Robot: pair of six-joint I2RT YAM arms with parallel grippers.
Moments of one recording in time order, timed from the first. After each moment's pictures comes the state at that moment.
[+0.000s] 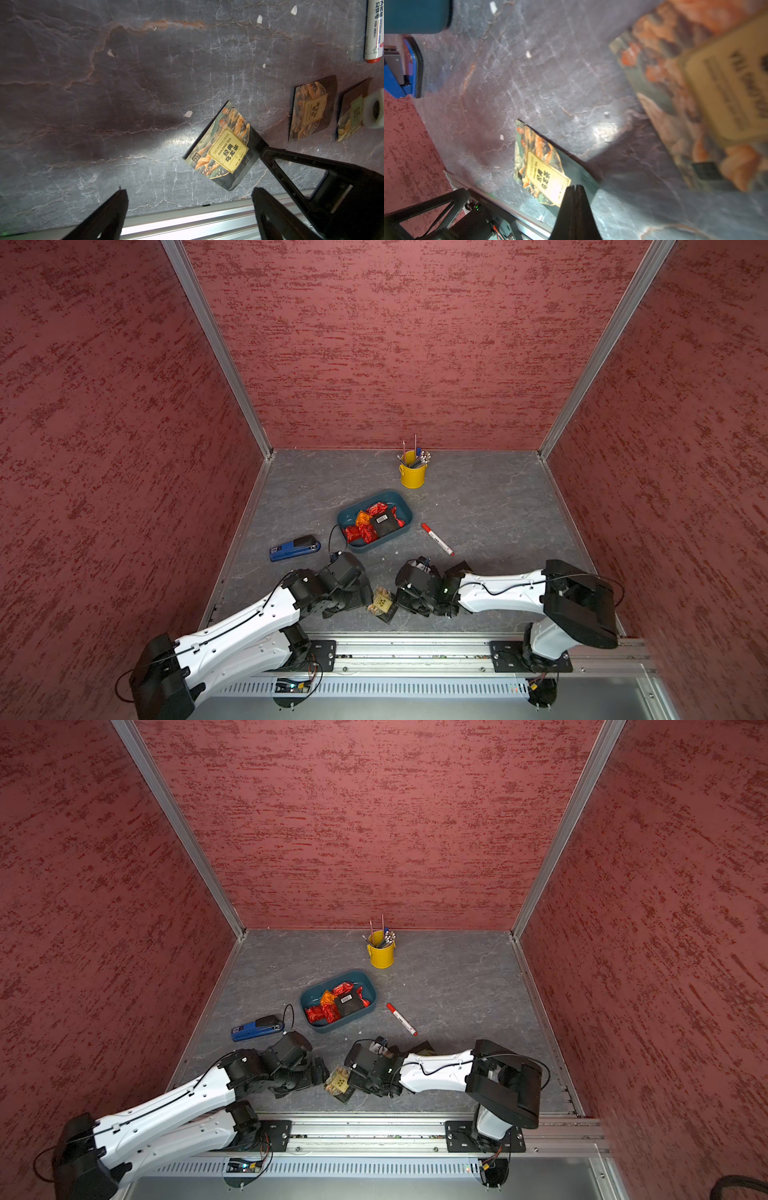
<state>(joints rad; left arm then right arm) -0.85 0.88 0.55 -0.85 0.03 -1.08 1.19 1.61 0.77 -0.16 -0.01 1.52</state>
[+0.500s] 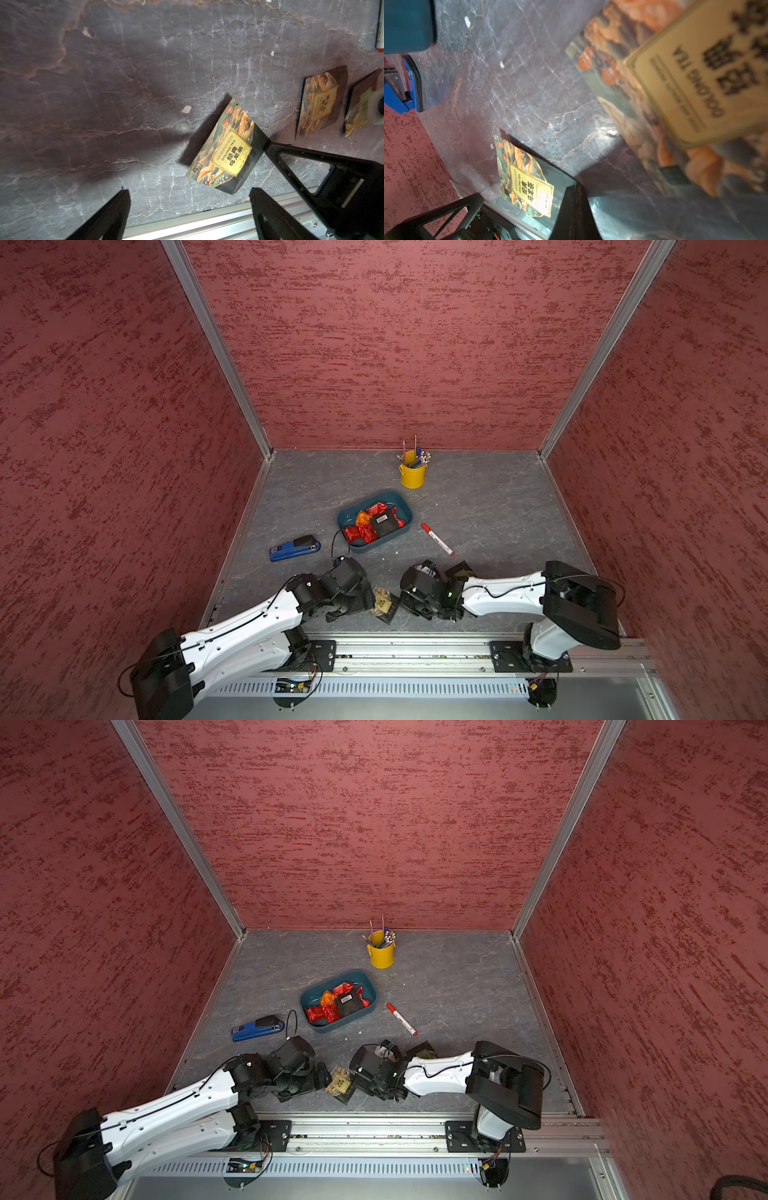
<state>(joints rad) -0.88 0.89 0.48 -0.75 0.05 -1.10 1.19 1.60 0.71 -0.08 0.00 1.59</state>
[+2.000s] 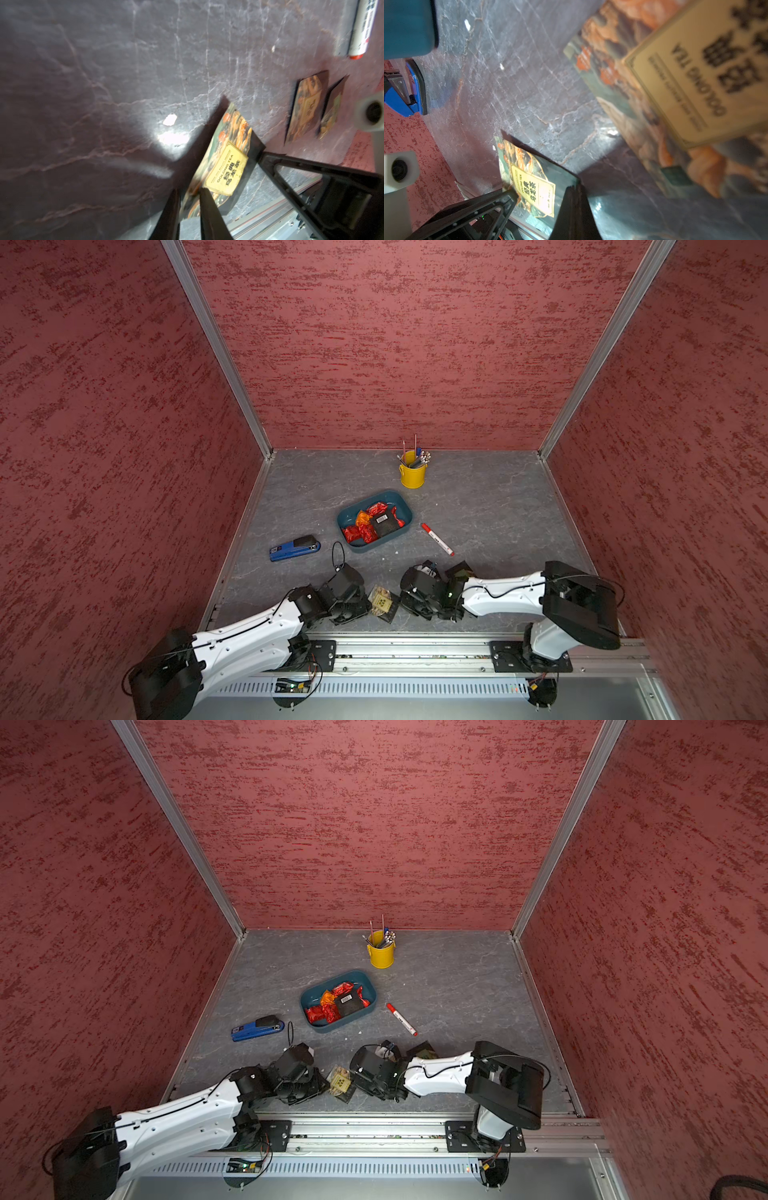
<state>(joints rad) -0.88 0.87 0.28 -0.43 0.13 -1.19 1.19 1.60 0.70 -0.07 0.00 1.61</state>
